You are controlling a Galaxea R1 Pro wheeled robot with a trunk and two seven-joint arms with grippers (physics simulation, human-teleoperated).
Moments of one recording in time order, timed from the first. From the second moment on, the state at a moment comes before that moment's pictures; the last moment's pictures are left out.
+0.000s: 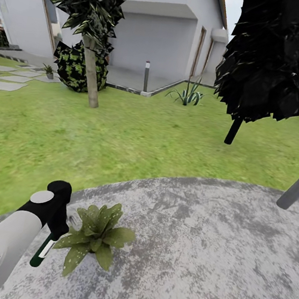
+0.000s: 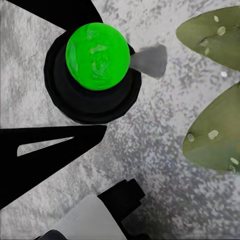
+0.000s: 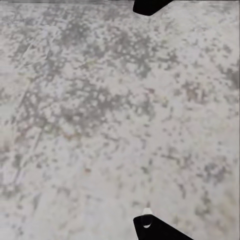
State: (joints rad) left arm -0.90 0.10 -0.04 -0.63 -1.53 0.82 -1.56; right arm -0.38 -0.08 -0.15 -0.12 0.13 -0.21 -0.26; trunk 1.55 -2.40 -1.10
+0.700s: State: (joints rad) left arm -0.88 0.11 -0.02 -0.63 -1.52 0.84 -1.56; right arm -0.38 -0.08 -0.15 -0.12 0.13 -0.21 -0.26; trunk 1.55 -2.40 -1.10
